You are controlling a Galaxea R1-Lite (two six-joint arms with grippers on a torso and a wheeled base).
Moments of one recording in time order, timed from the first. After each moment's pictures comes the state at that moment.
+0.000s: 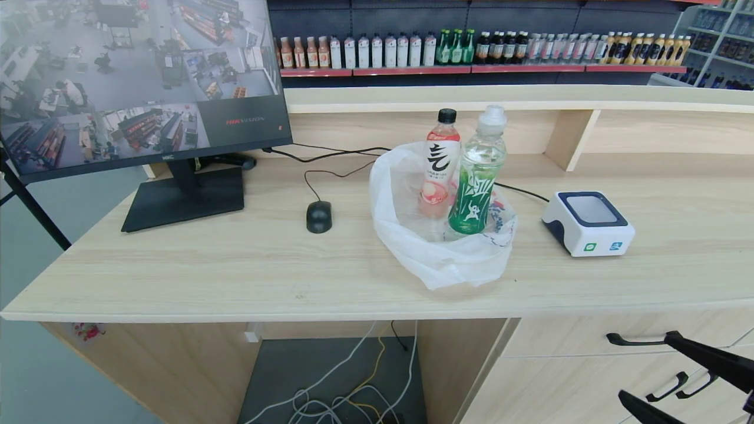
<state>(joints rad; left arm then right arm) 0.00 0.00 0.00 0.00 0.00 -0.01 0.31 0.88 0.00 -0.75 0.21 -0.09</state>
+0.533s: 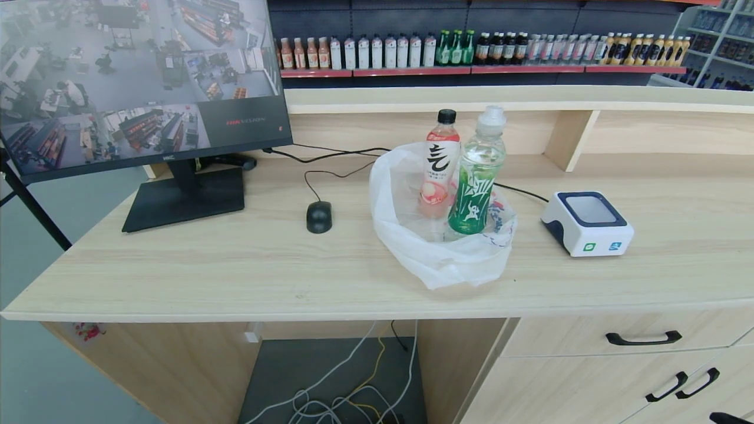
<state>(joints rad) 0.00 0.00 0.00 0.00 0.00 -0.01 0.33 0.45 0.00 -0.26 0.20 -0.12</state>
